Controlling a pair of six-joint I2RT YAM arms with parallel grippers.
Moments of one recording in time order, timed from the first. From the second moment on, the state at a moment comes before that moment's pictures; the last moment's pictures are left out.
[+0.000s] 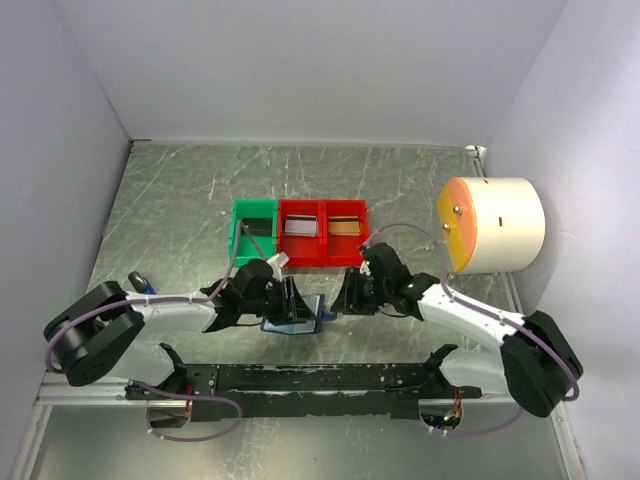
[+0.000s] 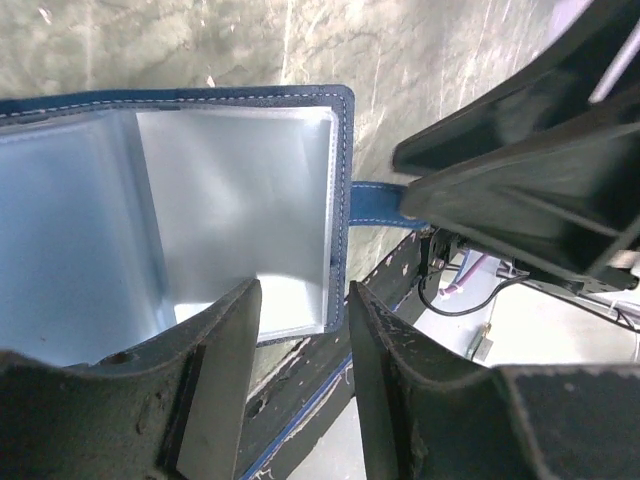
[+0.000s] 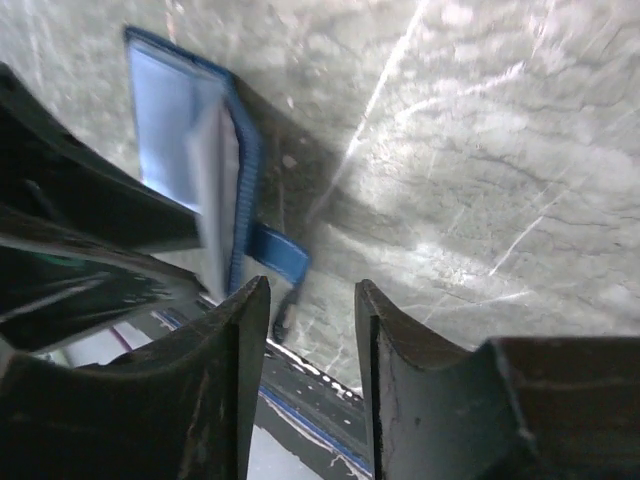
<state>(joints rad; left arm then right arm) -0.86 1.36 0.44 0.26 0.32 -1.04 0.67 1.20 0.51 -0.22 -0.31 0.77</state>
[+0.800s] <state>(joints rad) -0.95 1.31 0.41 0.25 0.23 -1.07 0.79 1.56 0.72 -0.14 -0.31 0.80</state>
